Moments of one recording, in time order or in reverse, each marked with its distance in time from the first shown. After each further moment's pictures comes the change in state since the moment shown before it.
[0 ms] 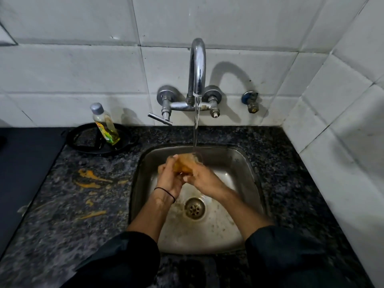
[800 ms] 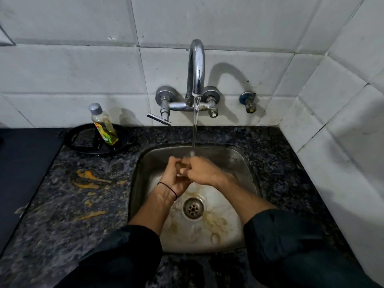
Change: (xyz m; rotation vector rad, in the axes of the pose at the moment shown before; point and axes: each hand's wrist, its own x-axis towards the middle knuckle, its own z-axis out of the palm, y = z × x) left_hand -0.009 0.009 0.023 -0.091 -0.068 -0.262; right_hand 0.011 -0.048 -0.025 -0.442 -0.091 0.138
